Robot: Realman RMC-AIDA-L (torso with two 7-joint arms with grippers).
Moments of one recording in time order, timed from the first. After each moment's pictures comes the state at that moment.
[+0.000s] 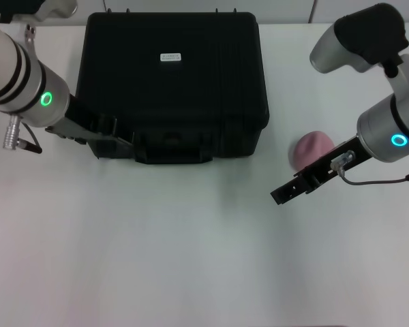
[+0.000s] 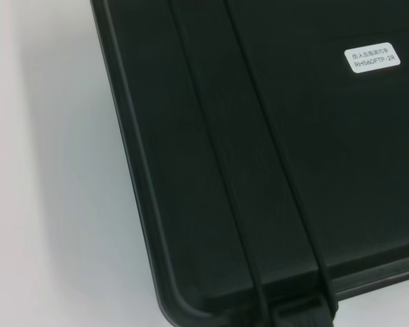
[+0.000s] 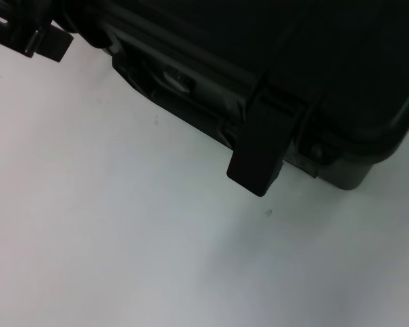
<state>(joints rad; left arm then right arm) -0.58 -2.05 1.53 1.41 -0.43 -1.42 -0.12 0.53 2.06 -1.54 -1.34 0.67 1.51 -0.33</state>
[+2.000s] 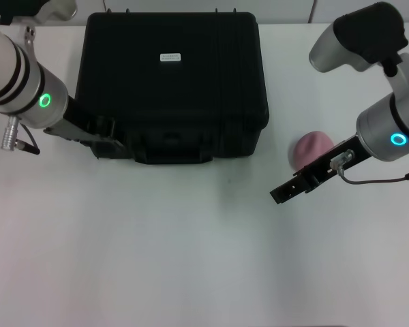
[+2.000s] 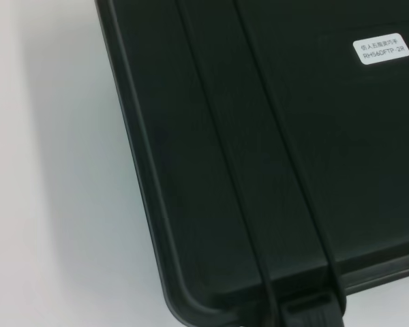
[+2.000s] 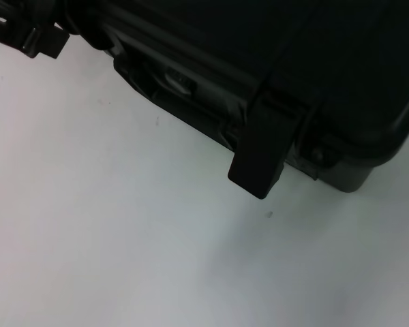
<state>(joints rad) -0.59 -2.05 1.53 1.39 -0.43 -1.42 -0.10 0.53 2.06 -1.54 -1.34 0.67 1.51 -0.33</state>
